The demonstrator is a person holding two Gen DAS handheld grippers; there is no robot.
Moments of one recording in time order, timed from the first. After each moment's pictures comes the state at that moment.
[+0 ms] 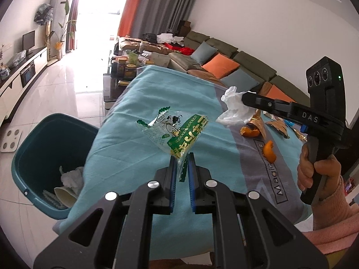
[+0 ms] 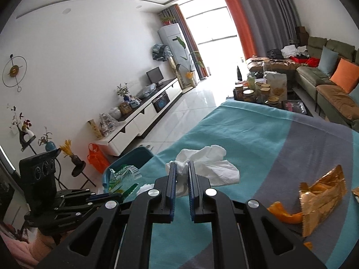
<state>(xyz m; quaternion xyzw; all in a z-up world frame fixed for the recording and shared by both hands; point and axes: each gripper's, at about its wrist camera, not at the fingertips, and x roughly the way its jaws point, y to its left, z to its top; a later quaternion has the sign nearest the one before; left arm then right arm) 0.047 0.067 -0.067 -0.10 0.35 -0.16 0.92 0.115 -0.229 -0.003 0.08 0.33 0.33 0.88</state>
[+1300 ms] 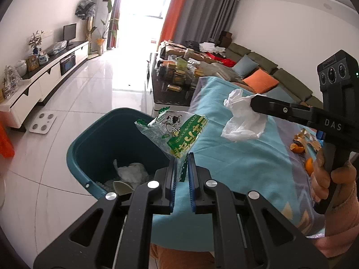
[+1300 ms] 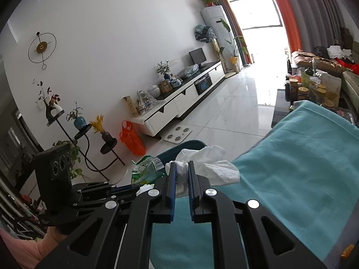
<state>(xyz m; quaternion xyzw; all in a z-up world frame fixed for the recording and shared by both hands) 0.025 0.172 -0.069 -0.12 0.34 -0.03 0.93 0.140 -0.093 -0.008 0.04 0.35 0.45 0.82</state>
